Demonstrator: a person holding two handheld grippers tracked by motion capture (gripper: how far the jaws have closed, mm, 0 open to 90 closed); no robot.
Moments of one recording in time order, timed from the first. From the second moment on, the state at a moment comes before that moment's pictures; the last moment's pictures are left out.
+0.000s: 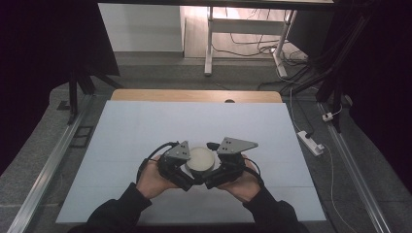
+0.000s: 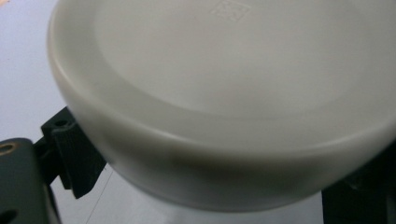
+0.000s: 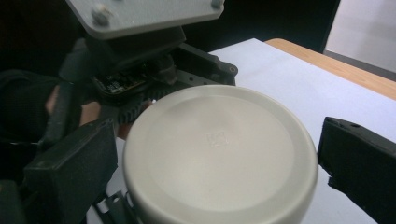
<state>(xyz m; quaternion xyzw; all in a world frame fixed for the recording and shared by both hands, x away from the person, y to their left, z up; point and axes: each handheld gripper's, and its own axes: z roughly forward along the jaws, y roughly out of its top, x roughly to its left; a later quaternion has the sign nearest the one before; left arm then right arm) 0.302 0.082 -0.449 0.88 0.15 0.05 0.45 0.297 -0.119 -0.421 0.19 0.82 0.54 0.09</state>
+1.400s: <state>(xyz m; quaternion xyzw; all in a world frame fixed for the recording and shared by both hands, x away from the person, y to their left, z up) 0.305 0.089 -0.455 0.89 0.06 -0.01 0.45 0.299 -0.125 -0.421 0.10 0.82 0.56 0.02</state>
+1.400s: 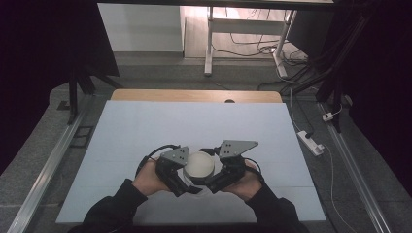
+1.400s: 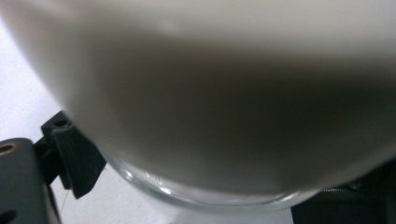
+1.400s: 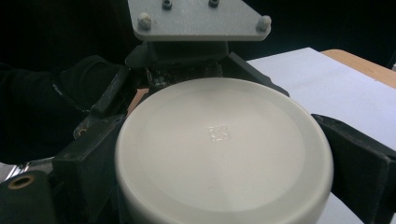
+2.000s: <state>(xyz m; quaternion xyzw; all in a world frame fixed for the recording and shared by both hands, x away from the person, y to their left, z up) 0.313 0.096 -0.459 0.89 0.10 0.01 0.45 0.301 -0.134 -0.418 0.12 0.82 0.56 0.04</state>
